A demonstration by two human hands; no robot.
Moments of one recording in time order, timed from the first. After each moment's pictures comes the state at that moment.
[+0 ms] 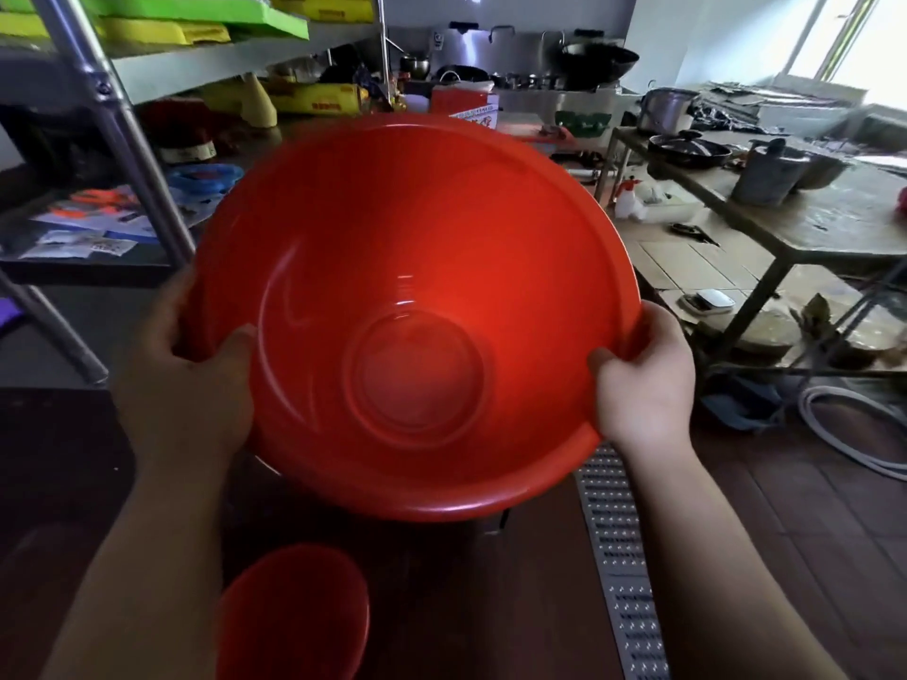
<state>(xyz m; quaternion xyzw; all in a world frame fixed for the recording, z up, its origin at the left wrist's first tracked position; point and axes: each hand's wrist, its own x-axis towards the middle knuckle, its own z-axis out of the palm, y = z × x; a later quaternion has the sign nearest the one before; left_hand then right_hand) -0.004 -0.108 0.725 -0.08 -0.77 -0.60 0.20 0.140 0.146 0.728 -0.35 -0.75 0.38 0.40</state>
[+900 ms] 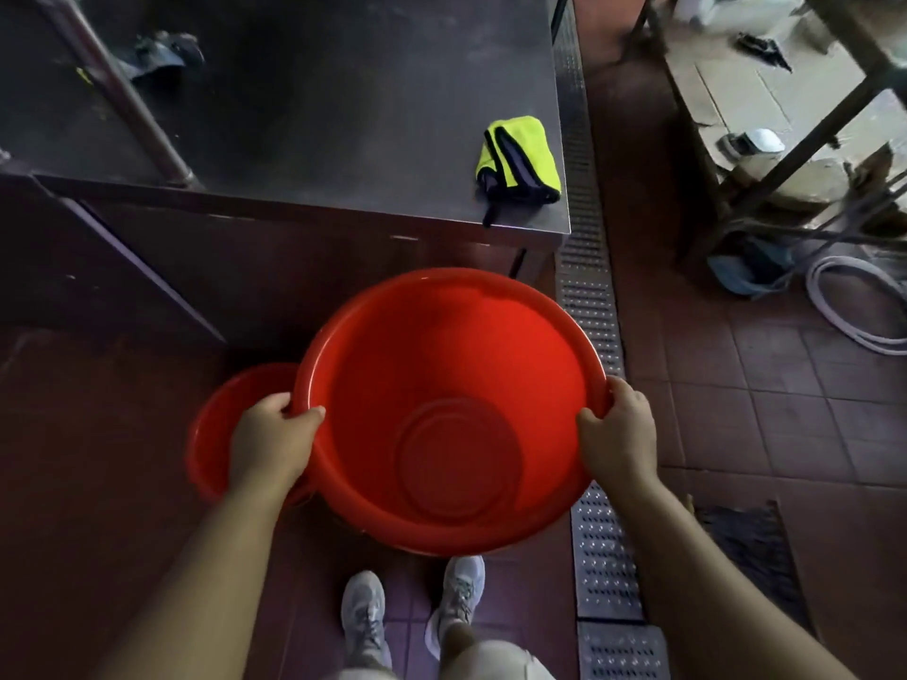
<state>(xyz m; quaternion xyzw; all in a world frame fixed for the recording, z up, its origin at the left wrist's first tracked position) 0.111 -0.096 0.507 0.12 -0.89 -0.40 -0.19 0.262 0.176 0.511 -0.48 -0.81 0.33 0.07</state>
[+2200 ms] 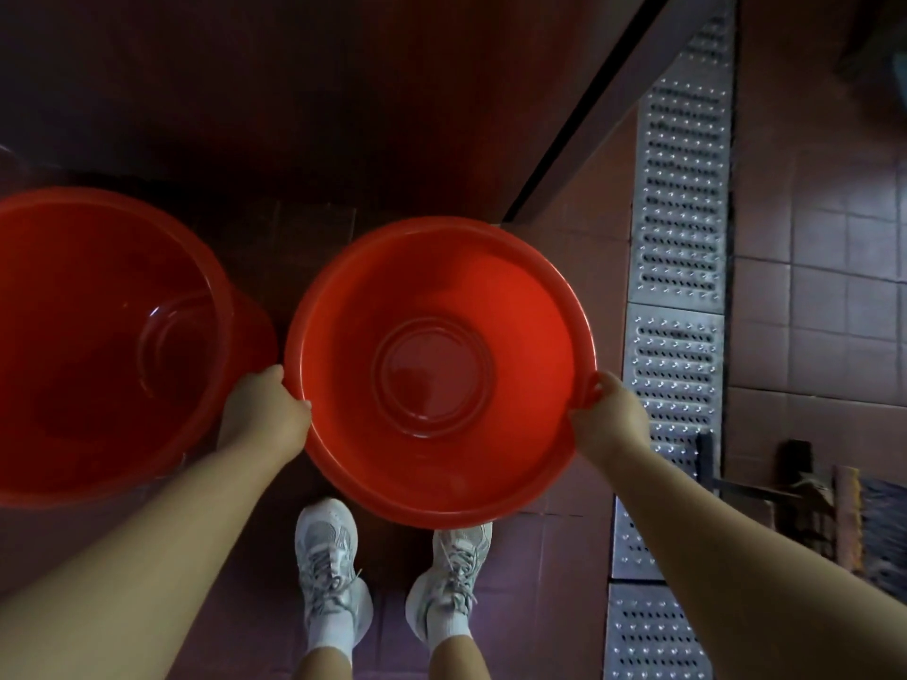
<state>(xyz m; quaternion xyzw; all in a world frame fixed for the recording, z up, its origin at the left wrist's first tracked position) 0.056 -0.039 0.059 0.05 -0.93 -0.11 -0.35 0.218 0.235 0.050 -0.55 -0.76 0.29 -0.19</state>
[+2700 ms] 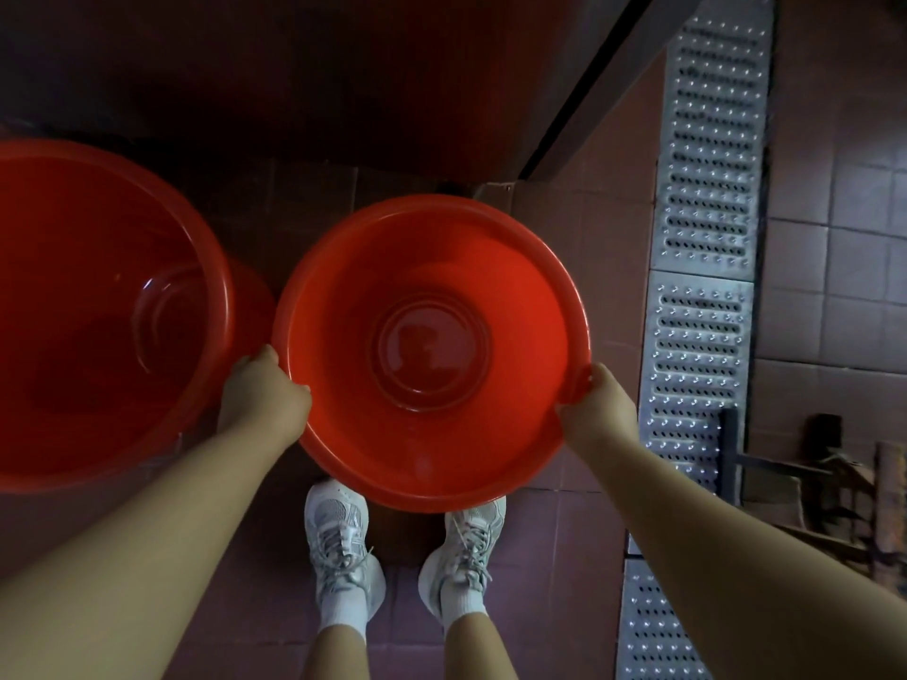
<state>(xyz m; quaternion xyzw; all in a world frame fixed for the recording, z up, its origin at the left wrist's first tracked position) 0.060 -0.049 0.028 0.07 -0.93 -0.10 -0.36 0.228 0.206 0.010 -0.57 -0.73 0.32 -0.21</state>
